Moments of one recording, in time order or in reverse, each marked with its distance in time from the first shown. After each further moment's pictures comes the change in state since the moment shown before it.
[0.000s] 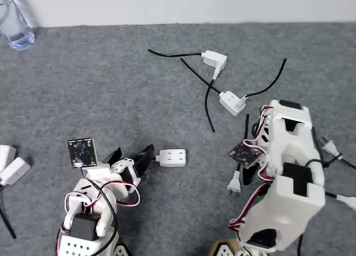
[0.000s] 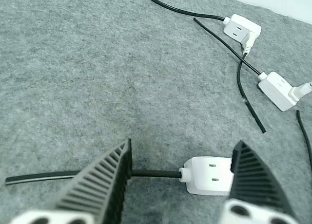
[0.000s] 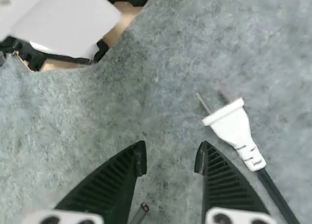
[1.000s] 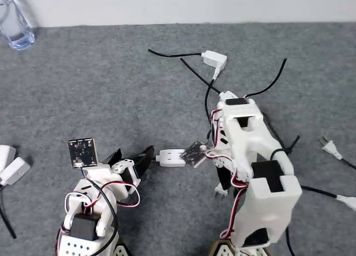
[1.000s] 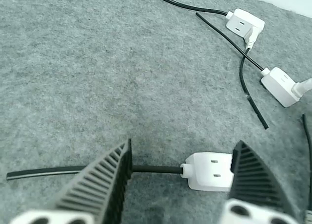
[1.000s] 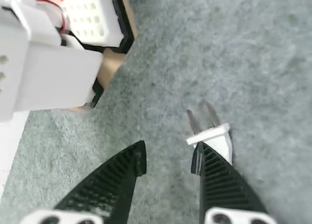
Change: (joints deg) left arm 0.0 0.0 0.0 1.1 0.0; right arm -21.7 1.3 0.0 2.8 -25.3
